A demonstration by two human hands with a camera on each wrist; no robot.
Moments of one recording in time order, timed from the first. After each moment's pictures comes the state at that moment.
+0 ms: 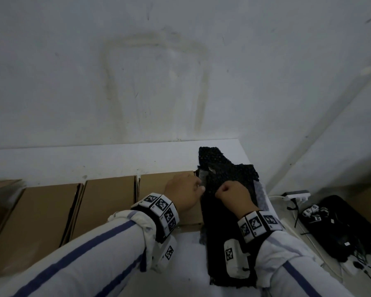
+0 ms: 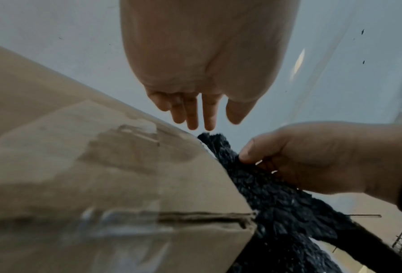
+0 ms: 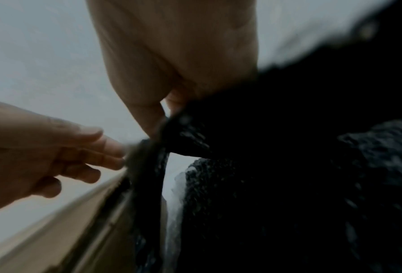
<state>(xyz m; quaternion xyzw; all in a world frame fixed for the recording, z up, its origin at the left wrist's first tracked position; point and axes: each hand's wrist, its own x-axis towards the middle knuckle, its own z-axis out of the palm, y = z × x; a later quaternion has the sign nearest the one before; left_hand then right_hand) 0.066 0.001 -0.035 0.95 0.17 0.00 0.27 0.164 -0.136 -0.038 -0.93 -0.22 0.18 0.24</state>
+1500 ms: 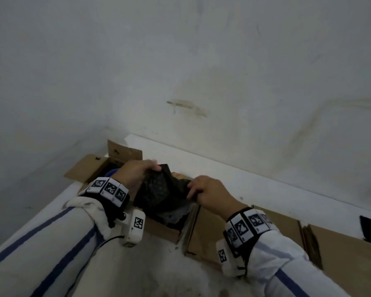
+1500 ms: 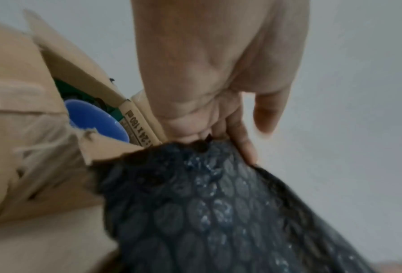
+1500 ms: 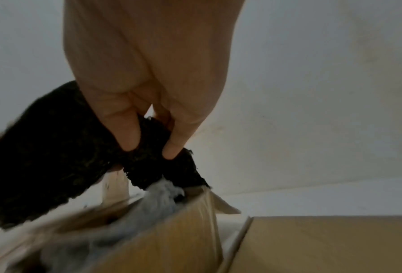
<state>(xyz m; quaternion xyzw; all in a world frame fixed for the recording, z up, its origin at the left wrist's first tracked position) -0.380 0.349 0.035 0.48 0.47 0.26 0.69 -0.195 0.231 0.032 -0.68 -0.67 0.23 0.21</state>
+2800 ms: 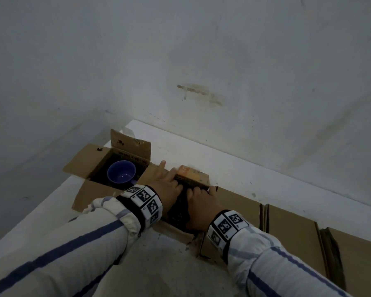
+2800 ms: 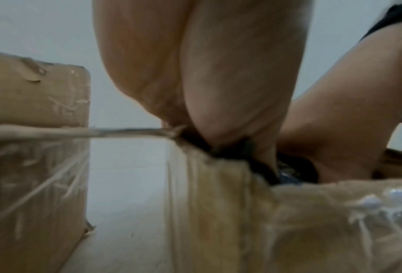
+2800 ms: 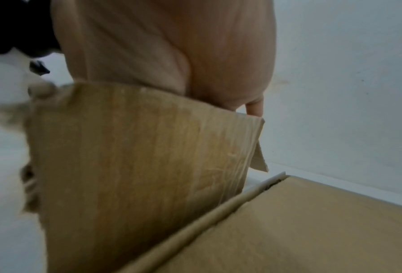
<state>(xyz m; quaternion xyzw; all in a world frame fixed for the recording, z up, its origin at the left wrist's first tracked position) -0.354 0.349 -0.018 0.94 0.25 -0.23 -0.07 -0.238 0.269 -0.033 -0.70 -0.69 0.07 -0.19</state>
